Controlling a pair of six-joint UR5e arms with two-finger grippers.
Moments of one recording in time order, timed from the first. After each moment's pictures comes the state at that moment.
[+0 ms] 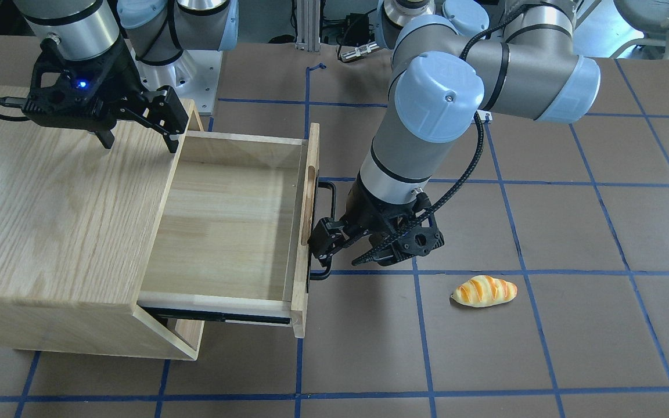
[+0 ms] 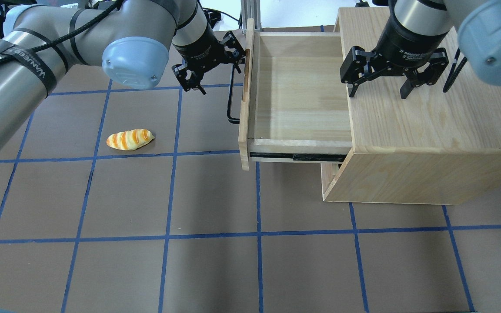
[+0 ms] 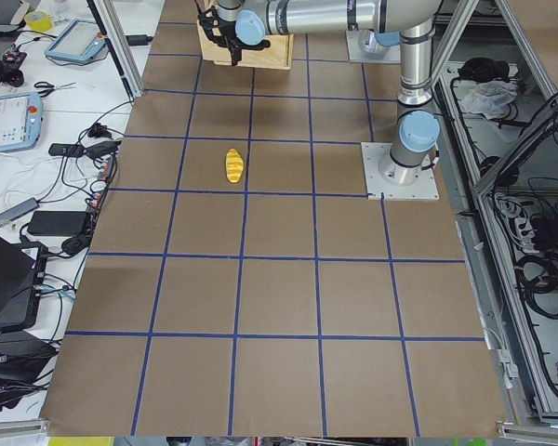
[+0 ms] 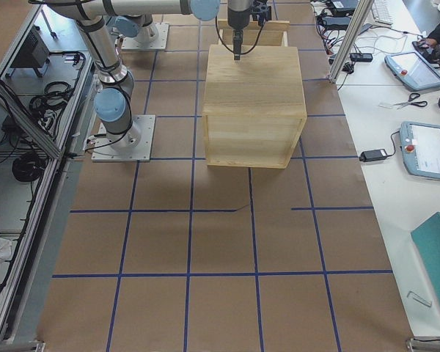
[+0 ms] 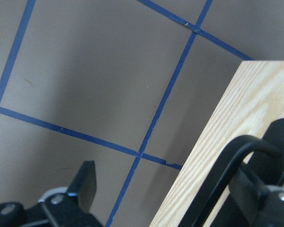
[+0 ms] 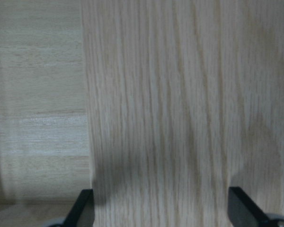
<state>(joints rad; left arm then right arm) -1.77 -1.91 -1.45 -1.21 1.40 -0.66 1.59 -1.58 1.57 -1.60 -1.55 0.10</state>
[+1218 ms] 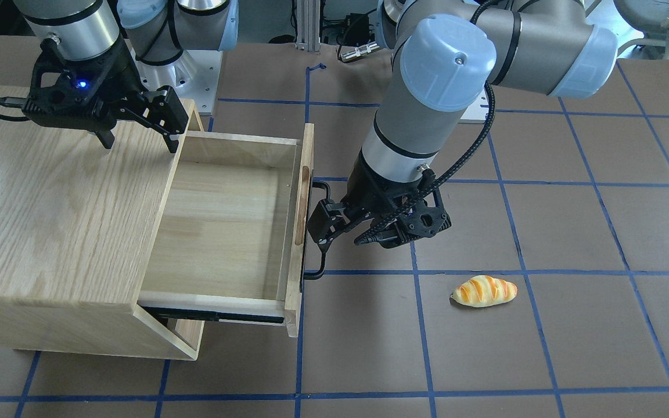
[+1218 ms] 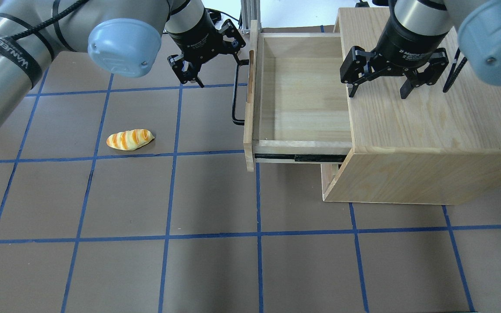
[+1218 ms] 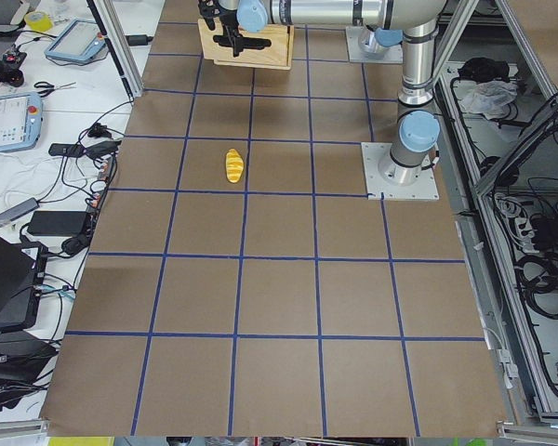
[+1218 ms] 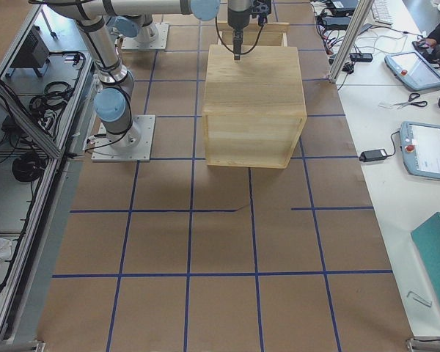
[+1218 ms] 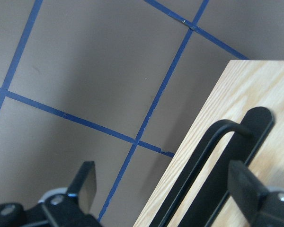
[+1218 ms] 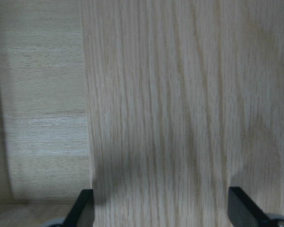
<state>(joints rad) -1.76 -1.88 -1.38 -1.31 1.39 -0.61 1.59 -1.58 1.57 -1.60 -1.55 0.10</state>
